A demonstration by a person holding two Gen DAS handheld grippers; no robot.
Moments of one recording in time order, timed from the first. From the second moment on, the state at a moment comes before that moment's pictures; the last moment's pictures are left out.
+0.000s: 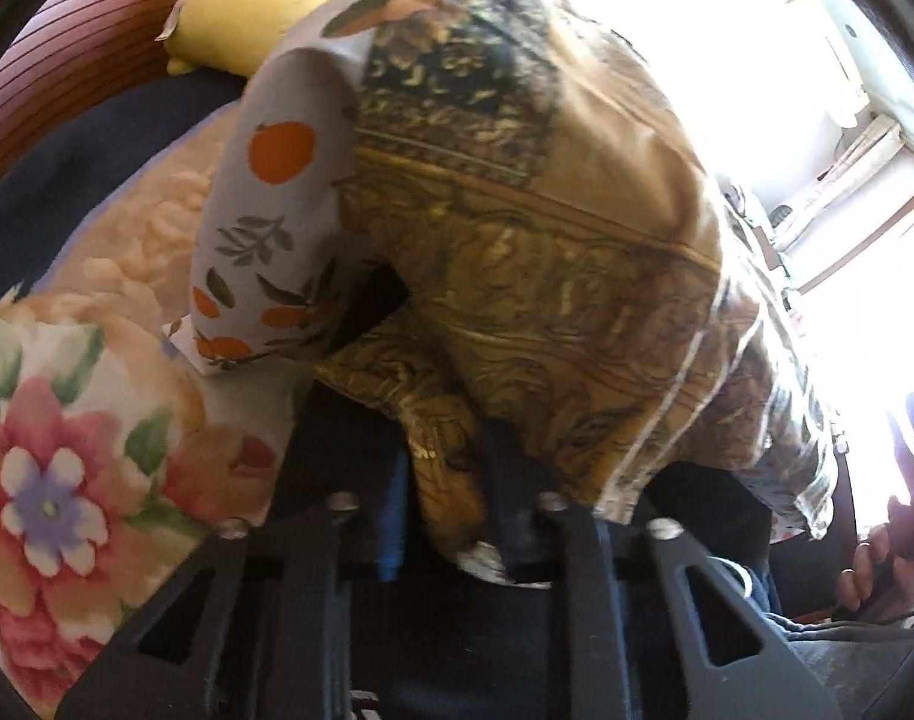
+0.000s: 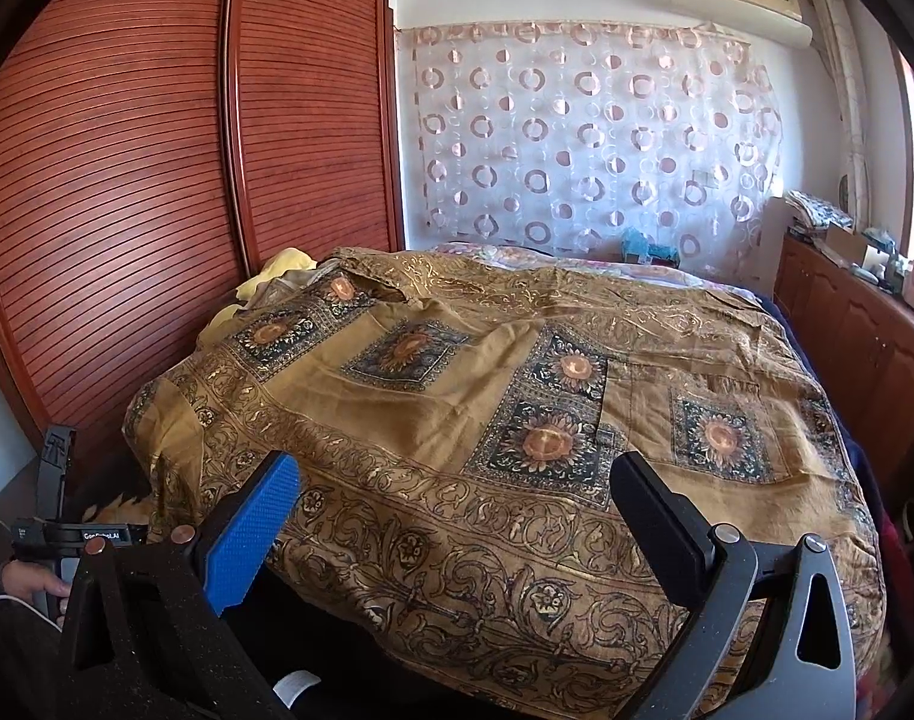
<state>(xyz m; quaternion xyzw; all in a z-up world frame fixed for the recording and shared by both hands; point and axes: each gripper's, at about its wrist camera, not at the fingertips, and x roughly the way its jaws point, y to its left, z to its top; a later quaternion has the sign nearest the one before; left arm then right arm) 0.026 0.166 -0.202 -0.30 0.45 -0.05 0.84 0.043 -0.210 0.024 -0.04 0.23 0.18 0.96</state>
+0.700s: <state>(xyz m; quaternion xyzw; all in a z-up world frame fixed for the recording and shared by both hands) 0.056 0.139 -0.007 -0.14 0.30 -0.12 0.94 0.053 -0.202 0.027 -0.05 0.21 0.21 0.95</state>
